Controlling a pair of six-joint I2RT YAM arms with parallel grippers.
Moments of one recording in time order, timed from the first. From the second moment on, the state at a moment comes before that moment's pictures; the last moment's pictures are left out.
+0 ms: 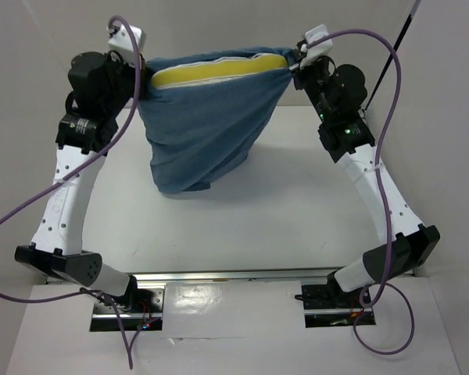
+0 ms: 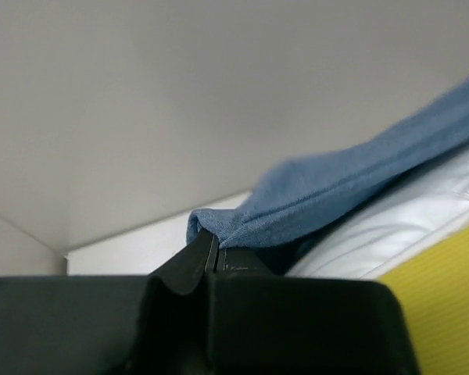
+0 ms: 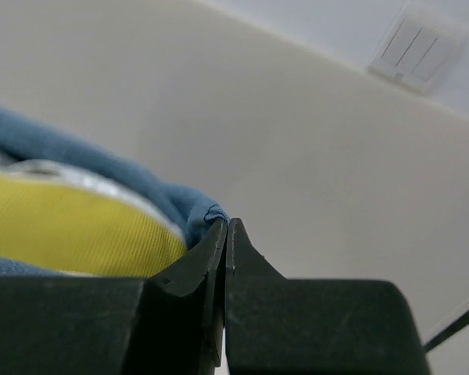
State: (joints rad) left arm -0.20 1.45 1.88 -0.47 0.04 0.17; right arm 0.35 1.45 1.65 0.09 -0.01 -0.37
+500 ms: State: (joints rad) left arm -0.17 1.34 2.11 -0.41 0.15 0.12; right arm 0.34 1.35 1.88 0.19 -0.12 -0.27
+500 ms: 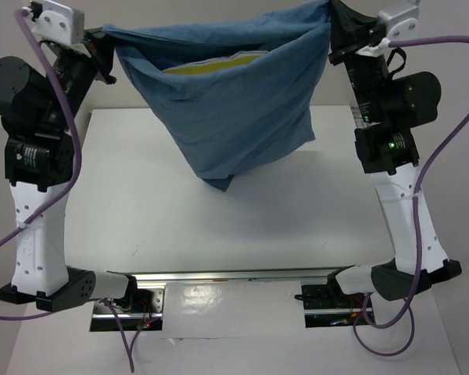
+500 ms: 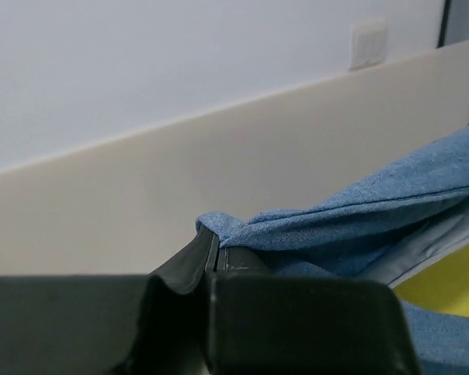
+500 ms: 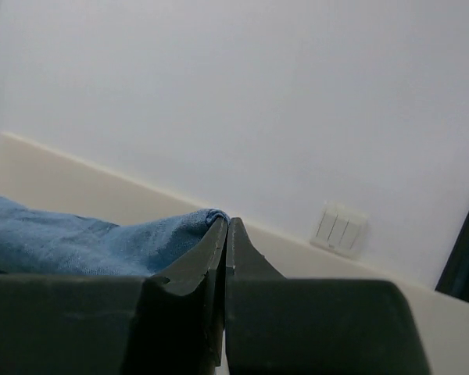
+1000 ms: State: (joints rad) left arm -0.18 1.38 2.08 -0.44 0.14 0.15; right arm 0.33 1.38 1.73 0.11 -0.14 -0.26
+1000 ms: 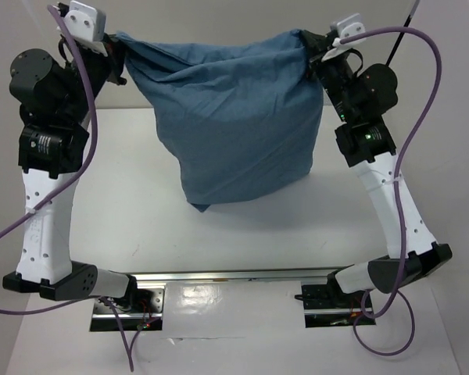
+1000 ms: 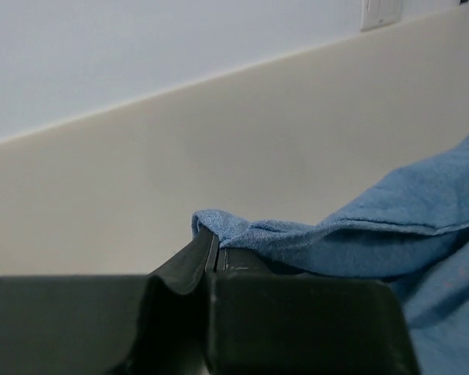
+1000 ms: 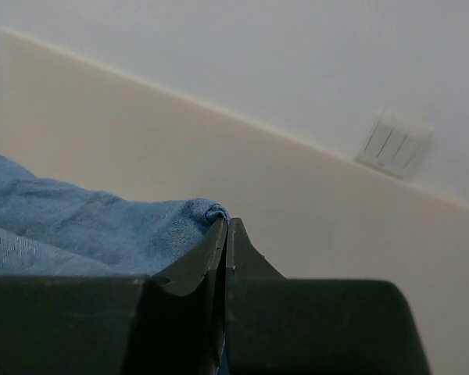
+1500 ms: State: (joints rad) left arm -0.18 1.19 2.02 -0.33 0.14 0.18; right arm 0.33 1.17 1.66 0.34 -0.27 -0.27
